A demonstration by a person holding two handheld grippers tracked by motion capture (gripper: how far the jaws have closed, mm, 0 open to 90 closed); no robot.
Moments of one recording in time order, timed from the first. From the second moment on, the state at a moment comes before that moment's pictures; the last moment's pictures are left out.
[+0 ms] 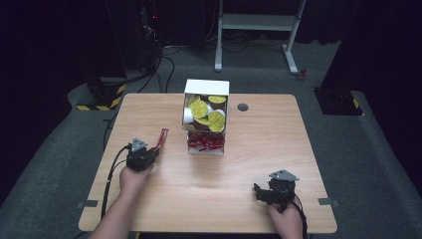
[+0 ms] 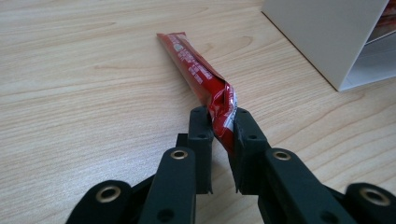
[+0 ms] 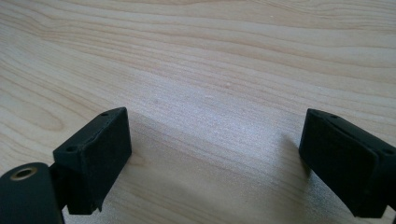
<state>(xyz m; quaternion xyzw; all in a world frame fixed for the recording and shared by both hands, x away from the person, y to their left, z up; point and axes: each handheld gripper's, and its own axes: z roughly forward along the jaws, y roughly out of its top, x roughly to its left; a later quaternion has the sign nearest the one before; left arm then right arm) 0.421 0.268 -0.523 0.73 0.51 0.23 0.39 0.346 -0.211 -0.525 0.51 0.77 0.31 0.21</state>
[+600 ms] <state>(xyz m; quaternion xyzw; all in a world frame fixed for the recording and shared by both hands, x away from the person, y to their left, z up) 0.421 0.266 -0.524 0.73 0.52 0.23 0.38 0.345 -0.211 -0.525 0.51 0.77 0.31 0.21</state>
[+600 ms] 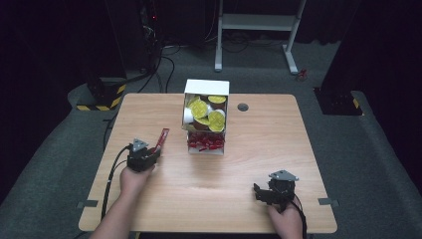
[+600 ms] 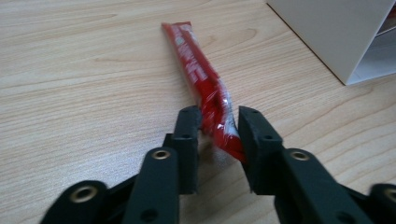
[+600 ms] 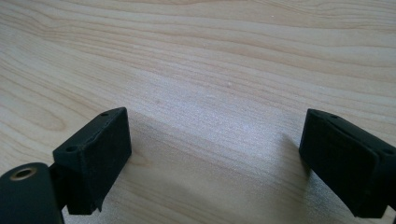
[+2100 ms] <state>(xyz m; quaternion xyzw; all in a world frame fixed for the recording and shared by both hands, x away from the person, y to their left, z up) 0.322 0.287 -0.527 0.77 0.49 0.22 0.34 0.346 -0.211 -0.525 0.51 0.77 0.31 0.21</state>
